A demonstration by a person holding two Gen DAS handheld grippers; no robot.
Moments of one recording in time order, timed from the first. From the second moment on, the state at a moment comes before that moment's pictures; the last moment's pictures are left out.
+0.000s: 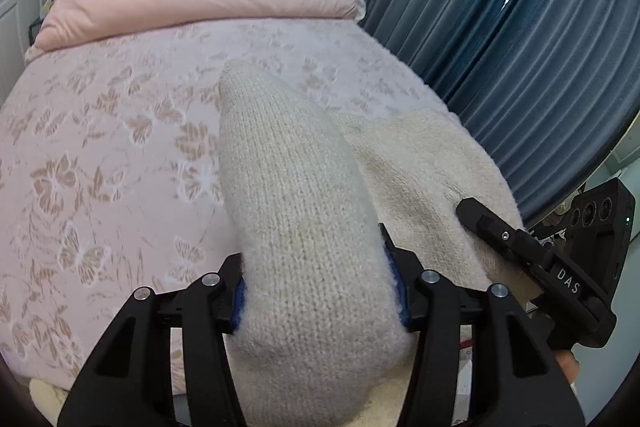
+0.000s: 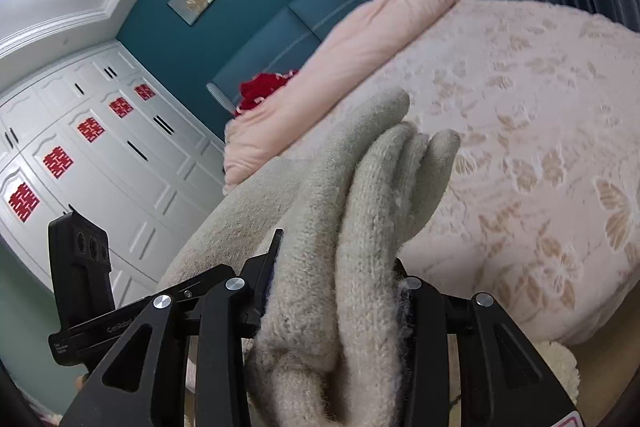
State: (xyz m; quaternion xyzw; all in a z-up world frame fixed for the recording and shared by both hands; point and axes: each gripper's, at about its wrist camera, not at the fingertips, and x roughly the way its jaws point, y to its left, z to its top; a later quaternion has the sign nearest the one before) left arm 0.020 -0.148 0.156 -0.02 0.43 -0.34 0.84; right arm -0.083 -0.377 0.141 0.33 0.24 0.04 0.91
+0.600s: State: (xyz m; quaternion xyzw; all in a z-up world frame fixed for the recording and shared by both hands) left arm 0.011 0.028 0.321 -0.04 0.16 -0.33 0.93; right arm -0.036 -0.221 0.296 0.20 0.09 0.18 0.96
